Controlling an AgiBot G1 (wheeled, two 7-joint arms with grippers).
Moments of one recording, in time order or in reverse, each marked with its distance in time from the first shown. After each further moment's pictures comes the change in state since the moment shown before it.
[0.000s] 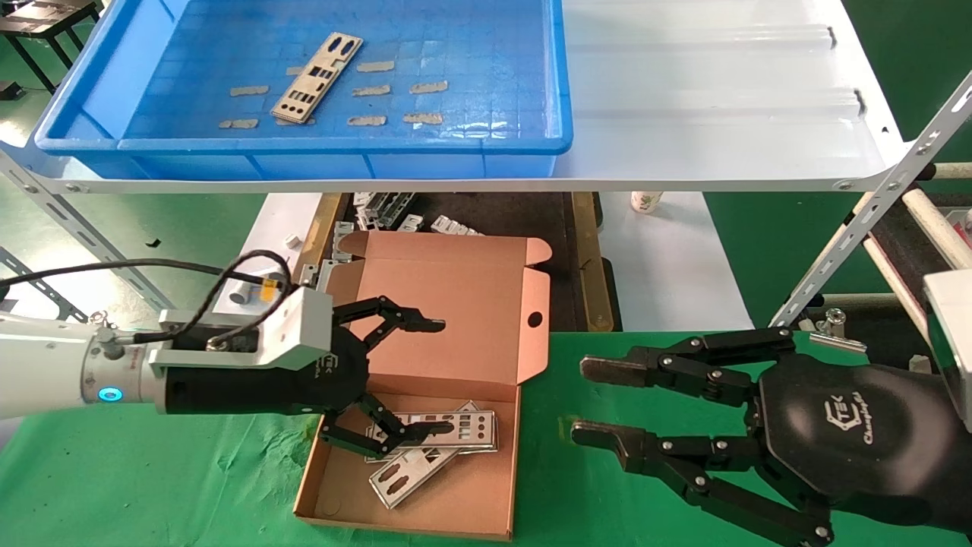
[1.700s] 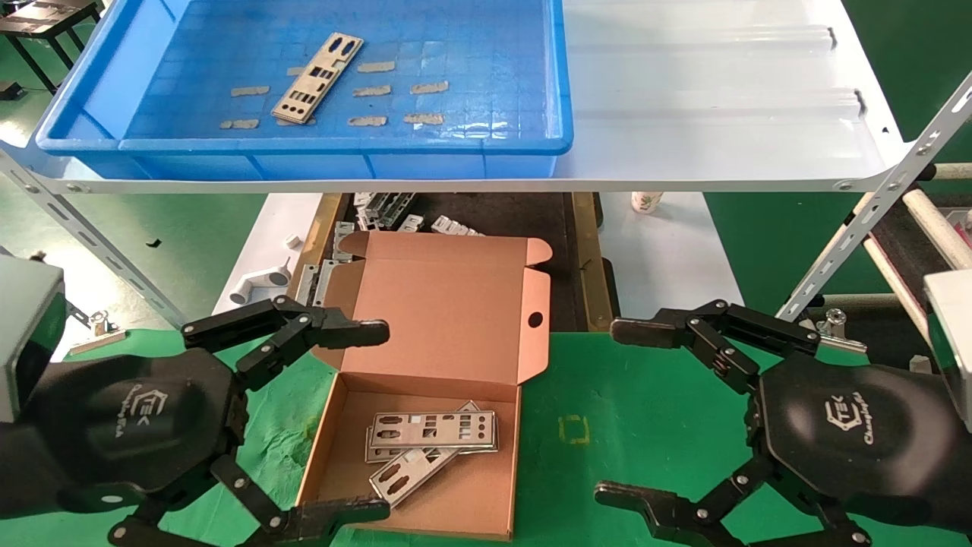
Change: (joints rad) left arm 0.396 -0.332 -0.428 -0.746 -0.292 -0.018 -0.556; right arm 0.000 0.000 0.000 0.000 0.000 0.000 0.000
